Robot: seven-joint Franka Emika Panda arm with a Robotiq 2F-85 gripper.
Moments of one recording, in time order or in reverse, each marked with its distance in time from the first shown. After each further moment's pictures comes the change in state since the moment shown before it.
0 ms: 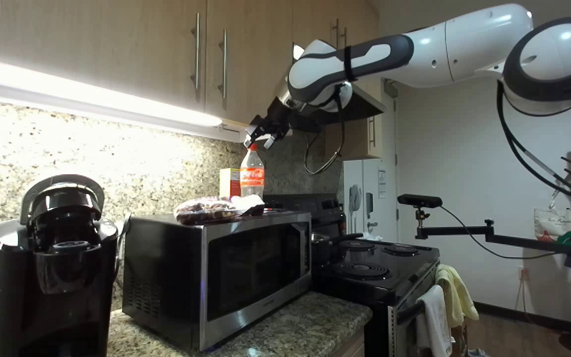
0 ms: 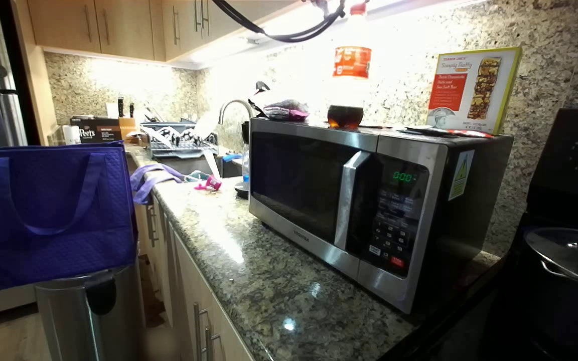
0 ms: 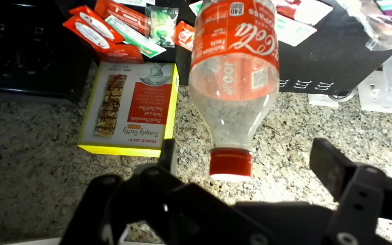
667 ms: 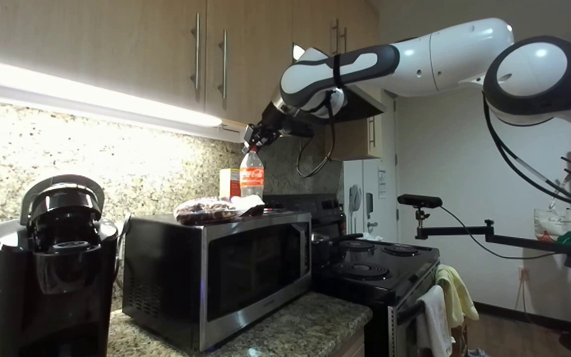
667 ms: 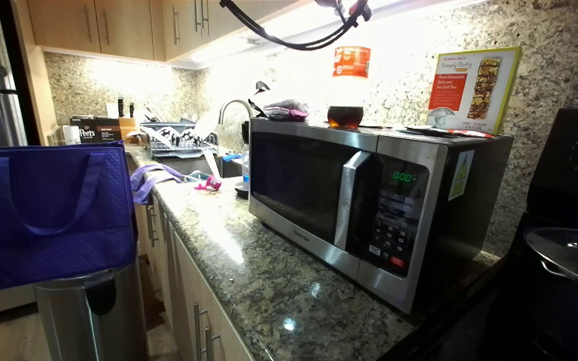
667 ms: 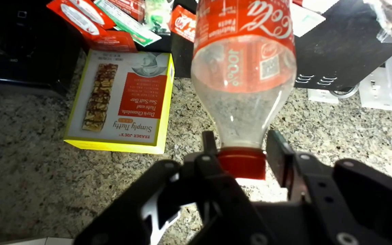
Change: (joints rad) arm -0.020 0.081 0.011 0.091 0.051 0.004 -0.059
